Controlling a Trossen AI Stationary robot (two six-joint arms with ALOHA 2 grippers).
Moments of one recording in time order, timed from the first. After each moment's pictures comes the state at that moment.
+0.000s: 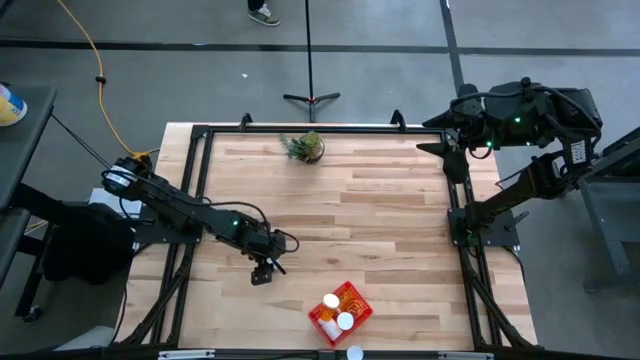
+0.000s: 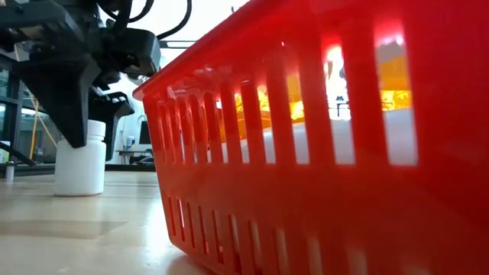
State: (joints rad) left arm -0.35 1.49 0.82 -0.49 0.03 -0.50; right arm -0.01 1.41 2.35 -1.57 0.28 0.13
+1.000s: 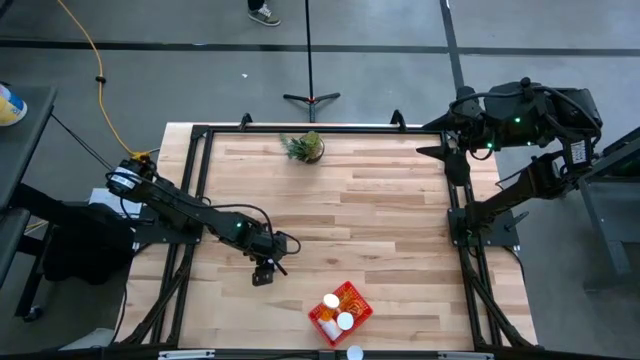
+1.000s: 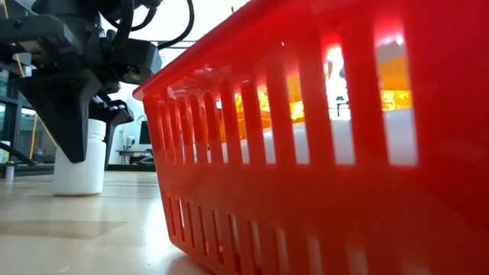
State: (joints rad) left arm -0.35 1.54 0.82 -0.47 0.05 -0.50; right arm -0.01 1.41 2.35 -1.57 0.23 0.13
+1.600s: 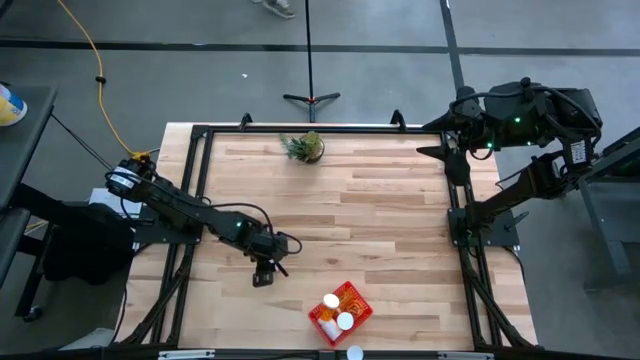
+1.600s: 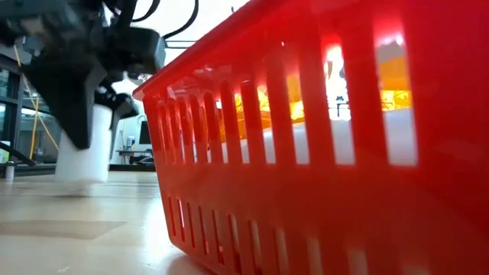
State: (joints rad) left arm -0.35 1.53 0.85 -0.47 0.08 -0.49; right arm -0.01 1.41 2.35 -1.57 0.23 0.13
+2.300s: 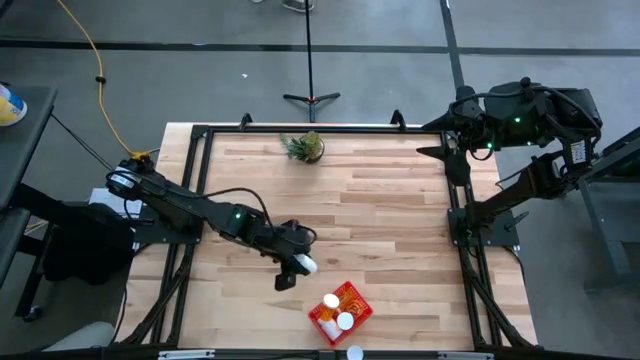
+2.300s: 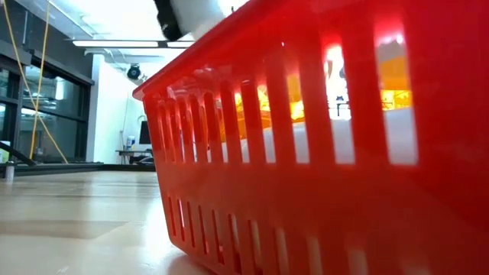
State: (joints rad) left arm -0.35 1.53 1.19 -0.42 -0.02 -0.45; right arm -0.01 1.41 2.35 -1.57 0.23 0.11
